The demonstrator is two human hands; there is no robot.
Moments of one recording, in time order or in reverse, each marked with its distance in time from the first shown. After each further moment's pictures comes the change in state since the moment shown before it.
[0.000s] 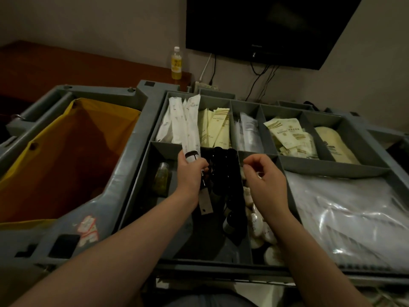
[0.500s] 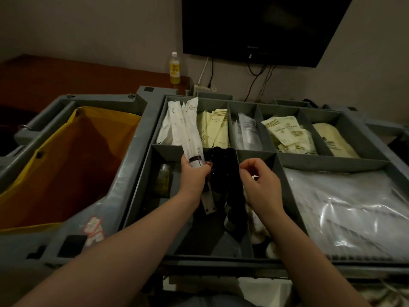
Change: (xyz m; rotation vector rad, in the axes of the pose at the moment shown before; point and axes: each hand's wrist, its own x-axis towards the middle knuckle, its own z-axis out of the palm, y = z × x) left_hand 0.014 -0.019 -0.002 0.116 -0.010 0.050; right_hand -0.009 0.007 0.004 0.010 -0.018 0.052
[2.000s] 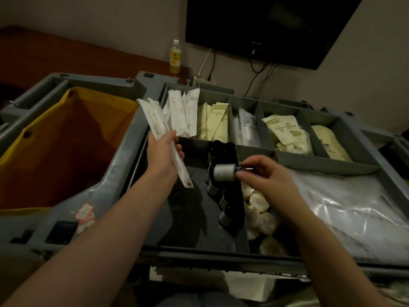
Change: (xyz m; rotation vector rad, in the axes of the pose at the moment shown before) left_hand 0.011 0.043 -0.037 -0.394 0.150 -0.014; right_hand -0.008 -0.030 -0.034 0.131 -0.310 0.166
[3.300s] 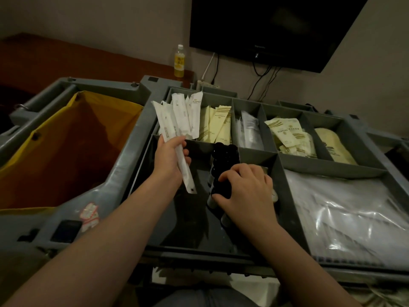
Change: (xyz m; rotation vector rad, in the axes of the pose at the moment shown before) left_hand -0.009 -0.003 0.004 -0.031 -0.078 -0.040; right_hand -0.005 0.011 0.044 -1.049 0.106 -0.312
